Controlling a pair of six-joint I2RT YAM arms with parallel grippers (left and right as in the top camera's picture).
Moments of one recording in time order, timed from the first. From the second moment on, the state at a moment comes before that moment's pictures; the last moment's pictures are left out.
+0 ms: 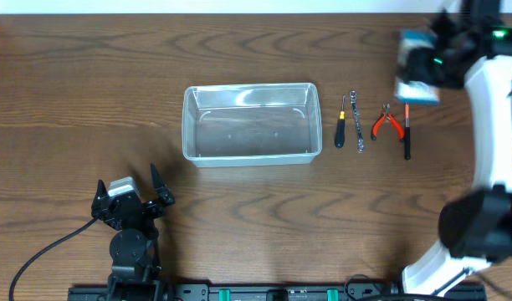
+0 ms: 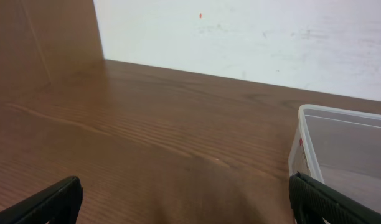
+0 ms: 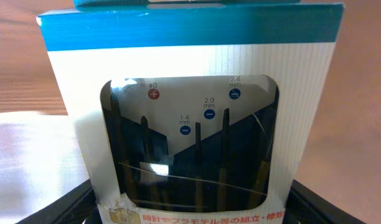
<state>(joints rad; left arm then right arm) -0.10 0.06 0.03 -0.10 -0.38 -0.10 -0.01 1.82 1.88 -1.13 -0.10 0.08</state>
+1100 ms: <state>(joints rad) -0.10 0.06 0.03 -0.10 -0.38 -0.09 0.60 2.13 1.83 -1.11 0.25 0.68</state>
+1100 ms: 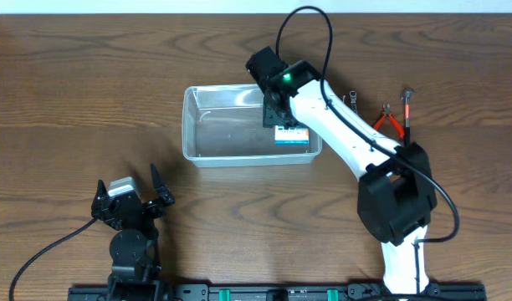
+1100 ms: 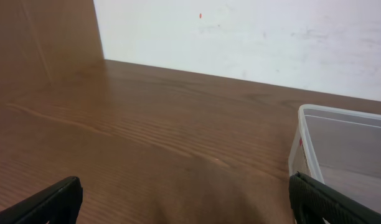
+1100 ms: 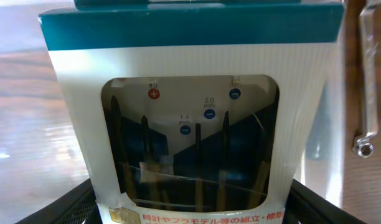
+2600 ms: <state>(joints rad) -0.10 0.06 0.03 -0.10 -0.38 -0.10 -0.20 2.07 1.56 -0.85 -0.02 0.09</state>
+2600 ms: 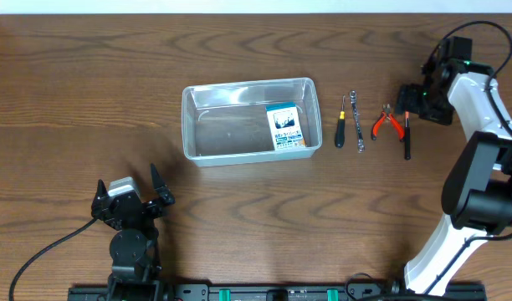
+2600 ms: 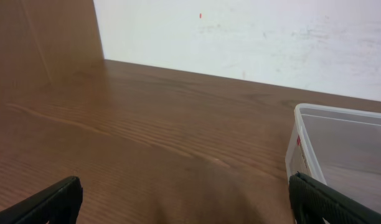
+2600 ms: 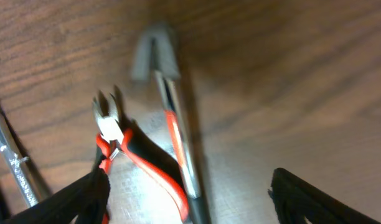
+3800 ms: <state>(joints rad) -0.10 0.06 0.03 -0.10 -0.38 -0.09 -0.18 2.06 1.80 -1.09 0.08 0.12</state>
